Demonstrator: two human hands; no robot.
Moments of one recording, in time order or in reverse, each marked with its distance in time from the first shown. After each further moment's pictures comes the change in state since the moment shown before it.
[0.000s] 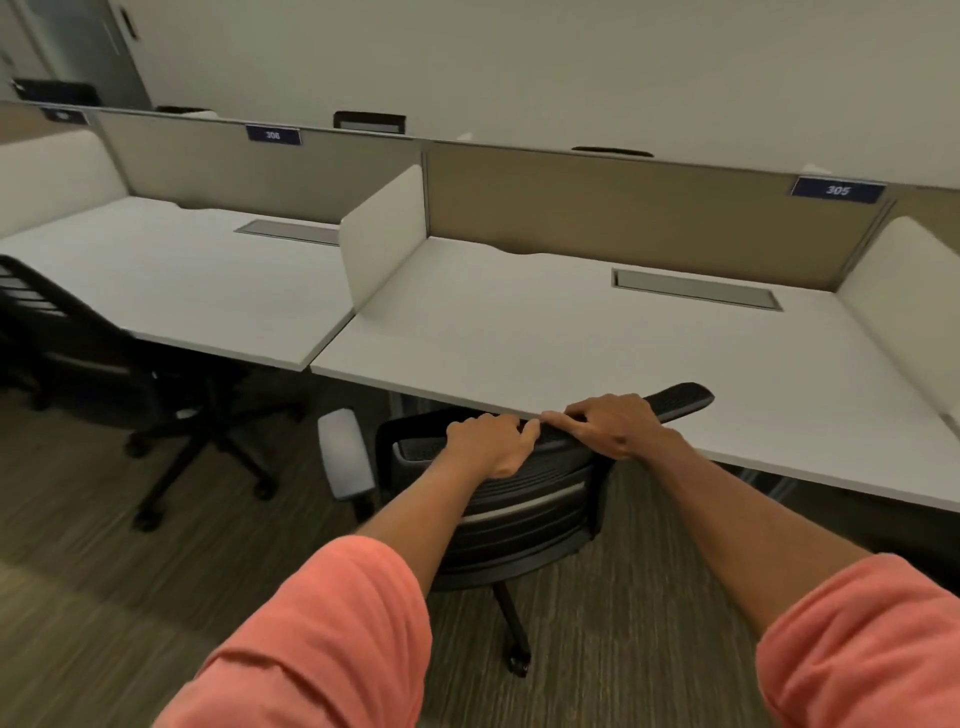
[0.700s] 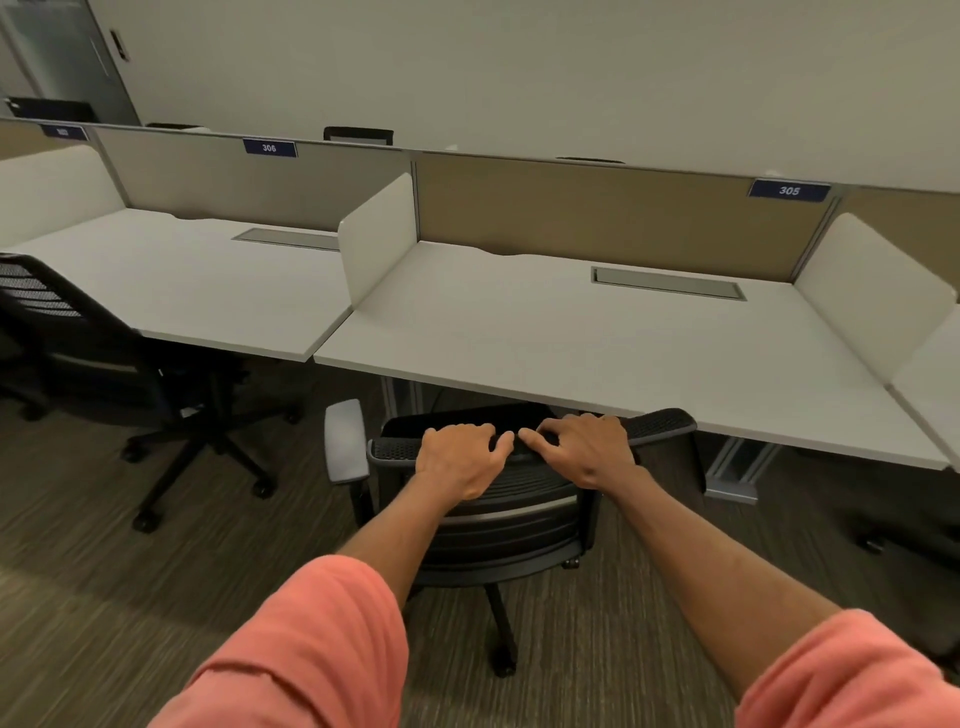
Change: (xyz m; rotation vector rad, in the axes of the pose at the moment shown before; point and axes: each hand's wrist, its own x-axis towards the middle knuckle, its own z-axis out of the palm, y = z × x) left_hand -0.100 -0.025 0.038 0.004 0.284 0.134; right_hand -0.106 -0.069 0.032 0.070 0.231 0.054
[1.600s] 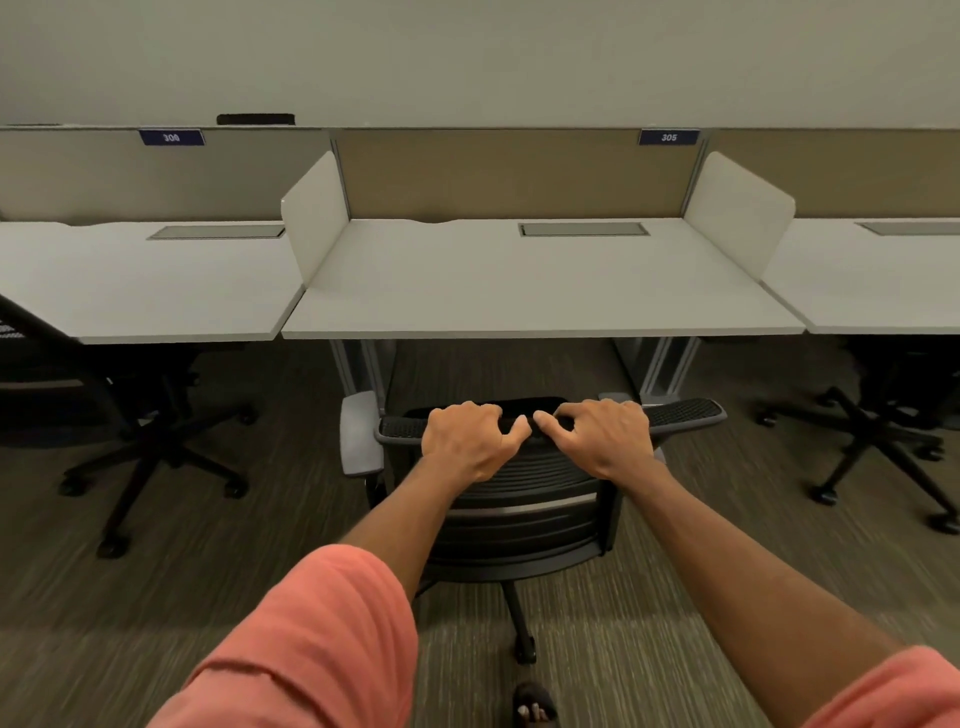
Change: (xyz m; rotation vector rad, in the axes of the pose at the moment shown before) left_hand -0.151 0.005 -0.026 0.038 -0.033 0.213; right_hand -0.179 -0.093 -0.015 -0.029 0.162 0.309
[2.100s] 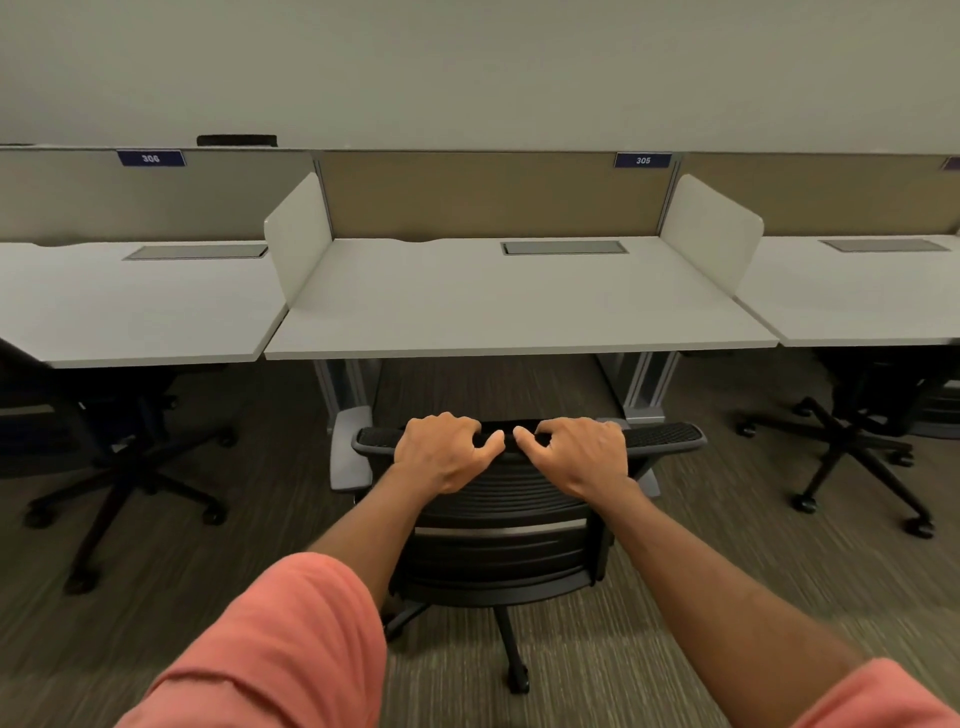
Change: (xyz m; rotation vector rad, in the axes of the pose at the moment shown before) left_hand 0.006 -0.022 -0.011 0.007 -0.018 0.112; right_hand -0.004 -0.020 -0.006 0.073 -0.002 0.105
